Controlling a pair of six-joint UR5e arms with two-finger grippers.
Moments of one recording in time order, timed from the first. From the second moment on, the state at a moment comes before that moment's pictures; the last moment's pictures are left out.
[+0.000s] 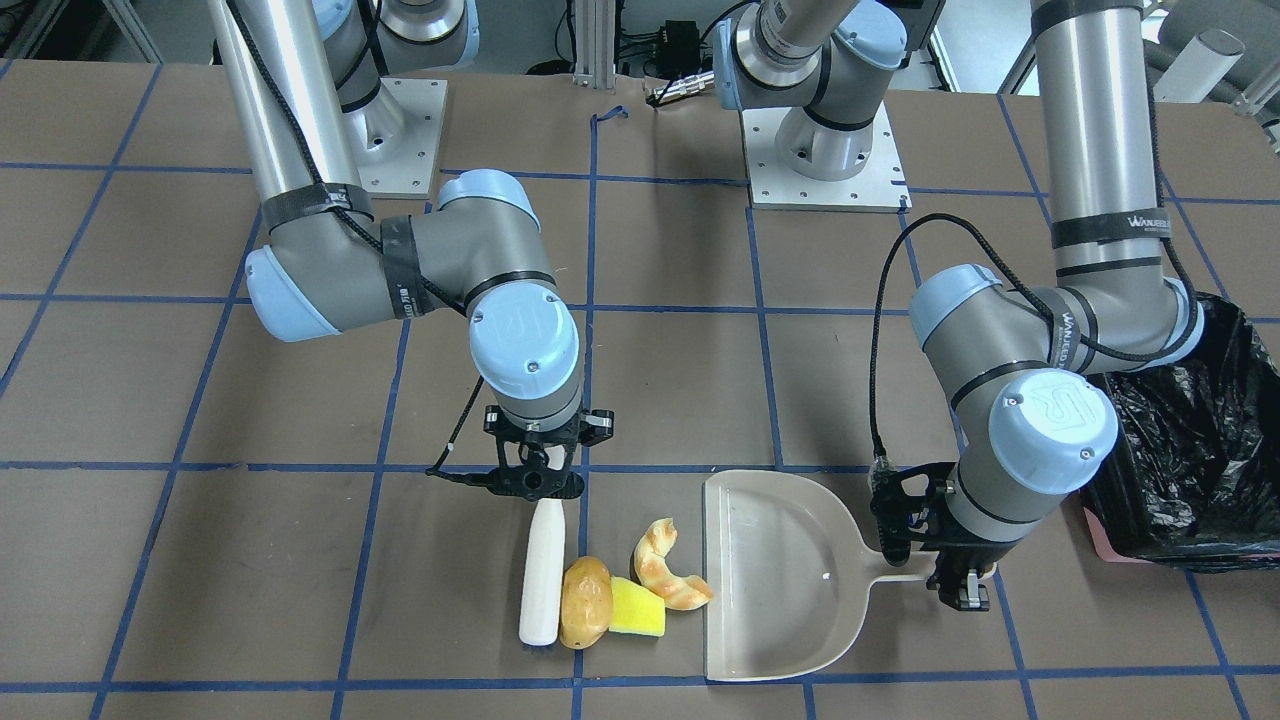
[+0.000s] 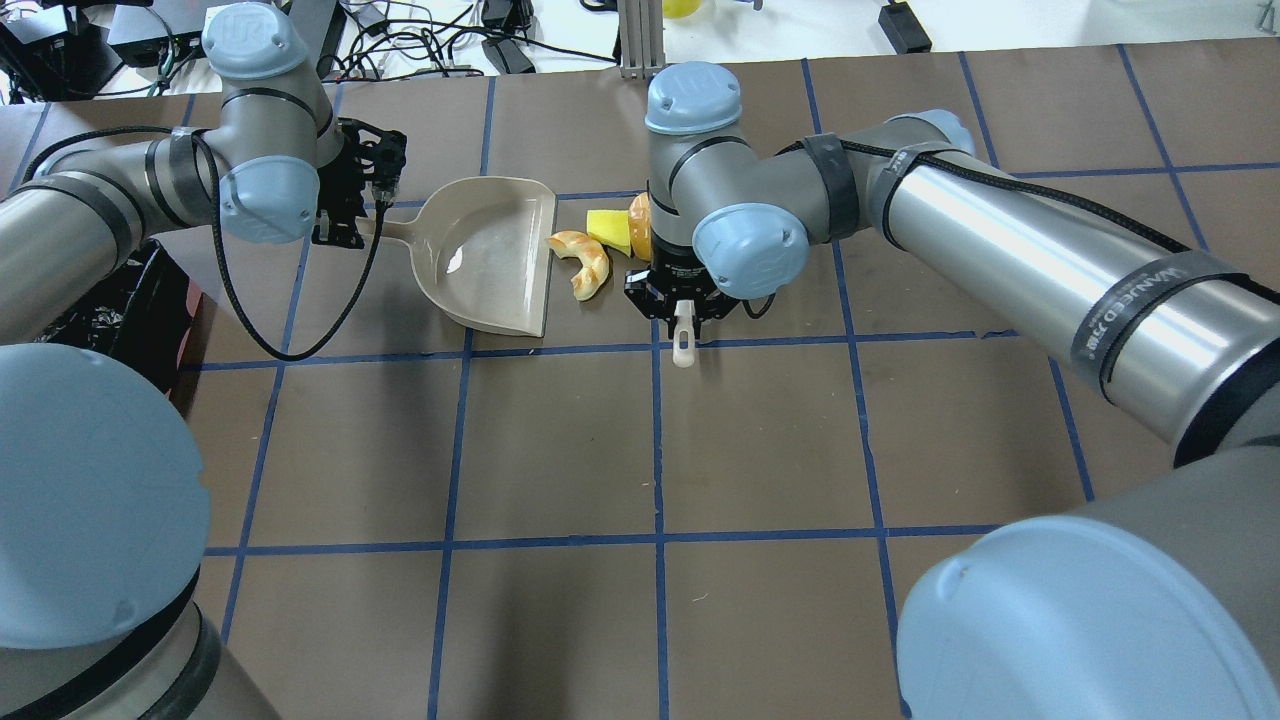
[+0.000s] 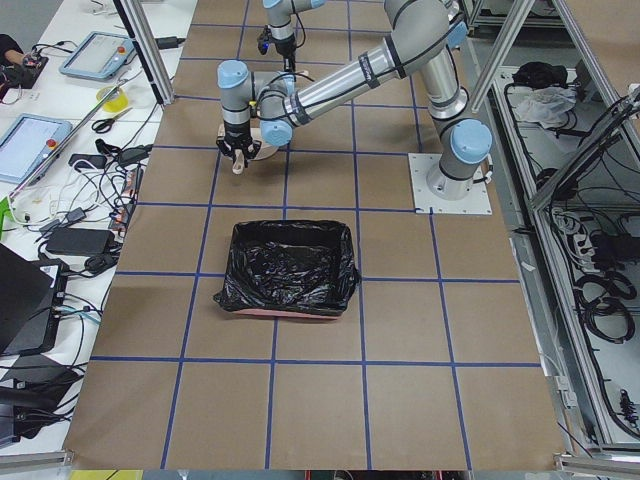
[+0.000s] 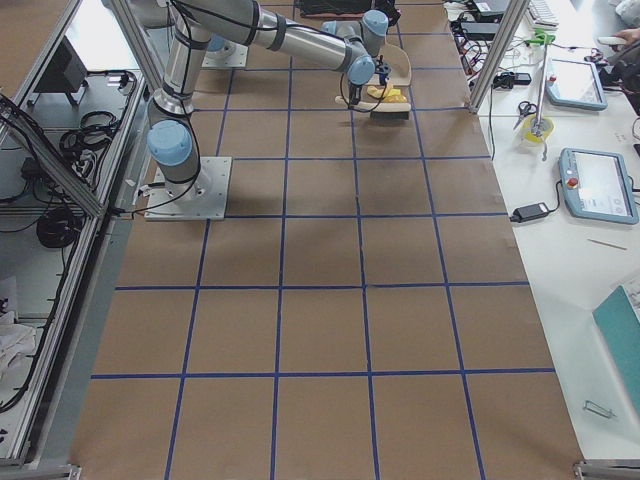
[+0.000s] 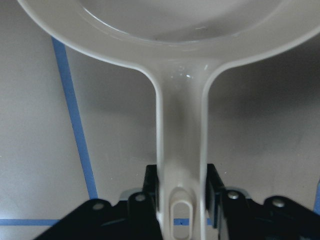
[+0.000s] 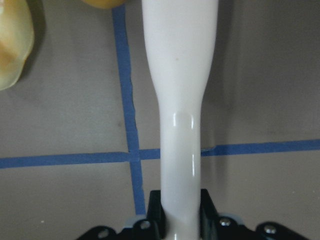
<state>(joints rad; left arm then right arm) -1.44 -2.11 -1.55 -0.94 1.70 1.76 1.90 -1.03 1.53 -1.94 -1.50 0.39</state>
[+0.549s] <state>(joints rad) -1.44 -2.11 -1.55 -0.94 1.70 1.76 2.00 -0.92 1.39 -1.94 -1.49 0.54</state>
